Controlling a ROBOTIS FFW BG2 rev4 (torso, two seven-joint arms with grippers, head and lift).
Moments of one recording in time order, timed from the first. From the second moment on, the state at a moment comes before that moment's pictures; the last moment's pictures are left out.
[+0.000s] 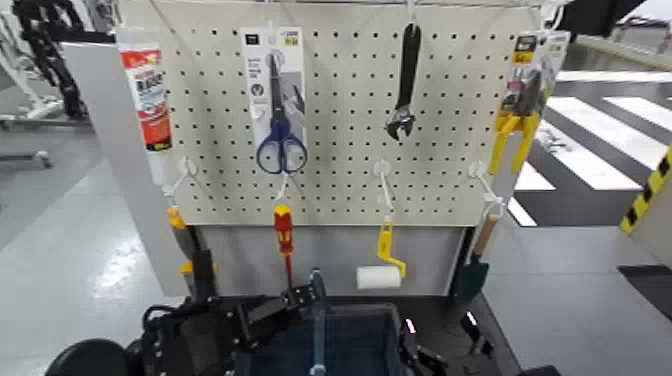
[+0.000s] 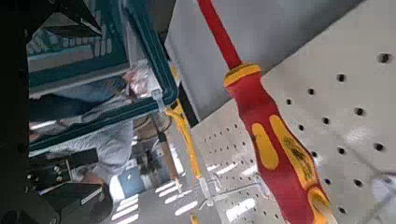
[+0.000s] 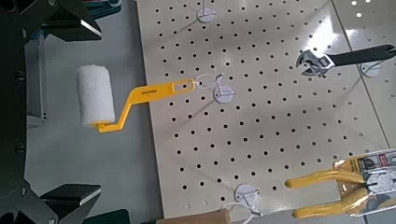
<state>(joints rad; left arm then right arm) -0.16 0.30 -0.11 -1.54 1.25 0.92 -0.37 0.33 -0.10 0.20 -1.71 -0.21 -0.33 0.06</state>
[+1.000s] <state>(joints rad) 0.18 0.29 -0.15 -1.81 0.72 0.13 -0.41 0.33 -0.10 0.19 -1.72 -0.21 -0.32 0.06</state>
